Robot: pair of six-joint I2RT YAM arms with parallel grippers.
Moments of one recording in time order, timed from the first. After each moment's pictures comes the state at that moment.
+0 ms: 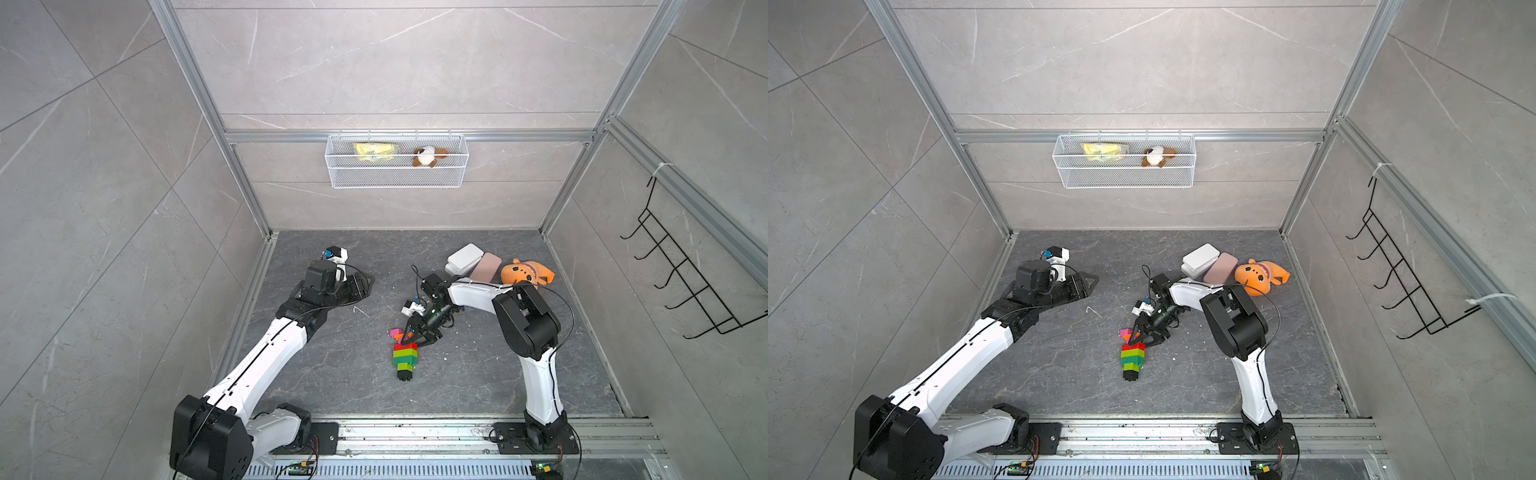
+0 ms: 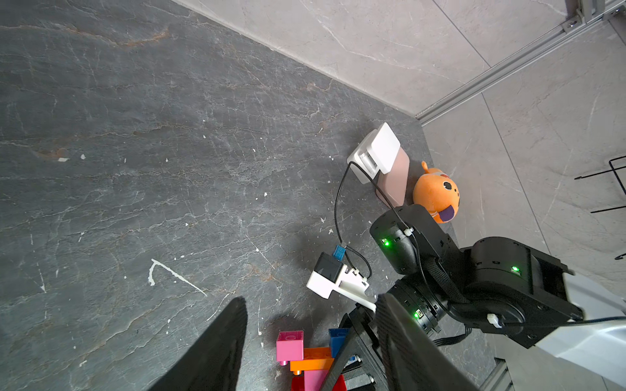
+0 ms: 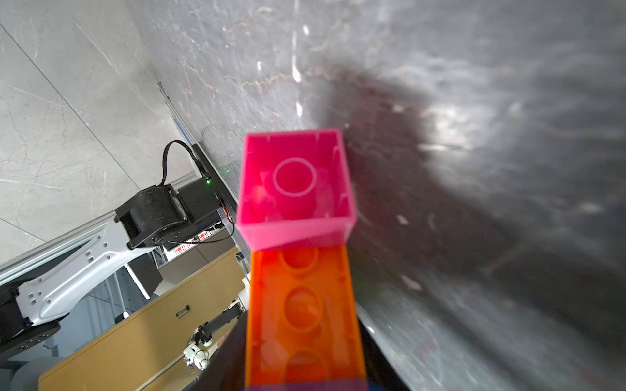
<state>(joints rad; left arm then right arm) -0.38 1.18 0.92 -0.28 0.25 -0.58 0.55 2.14 1.39 -0.88 -0.99 0.22</state>
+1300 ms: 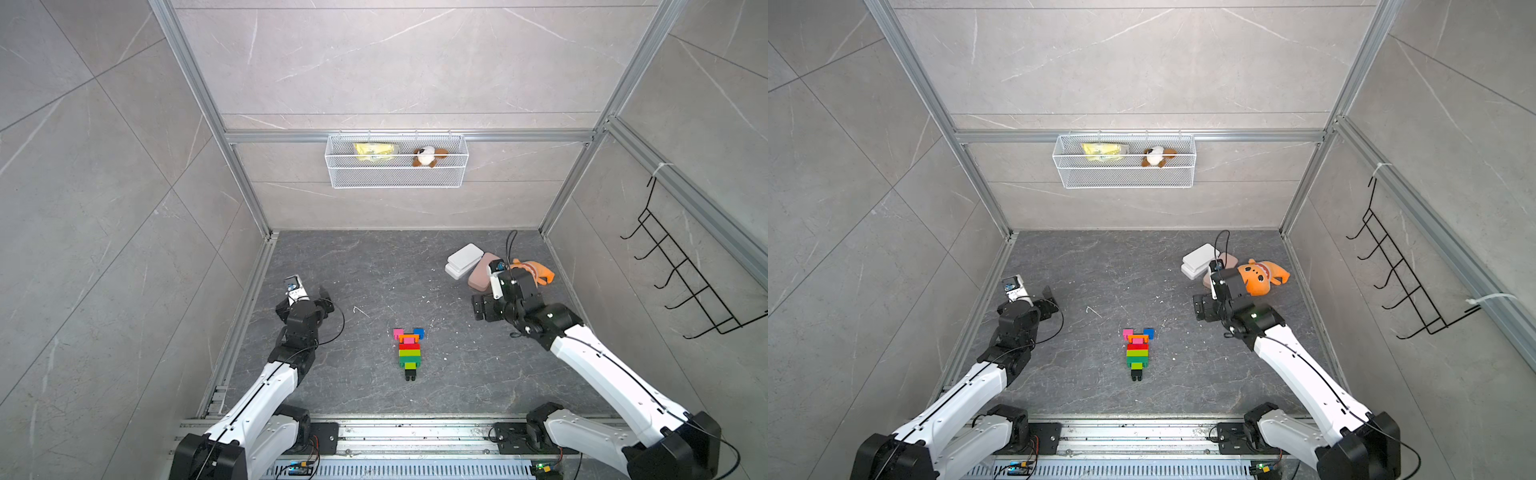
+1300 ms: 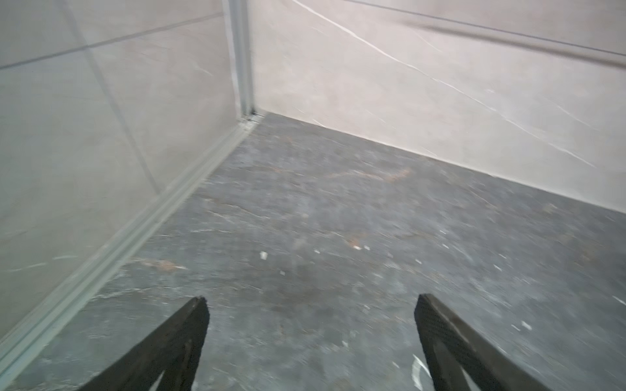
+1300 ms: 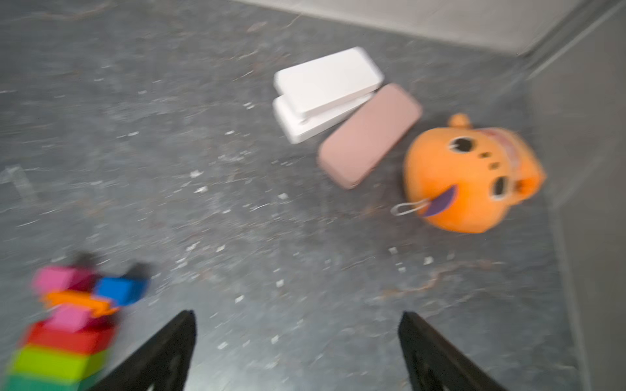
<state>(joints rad) -0.21 0.96 0.36 0.29 -0.46 -0.25 0.41 1.08 0.83 -0.52 0.32 0.09</state>
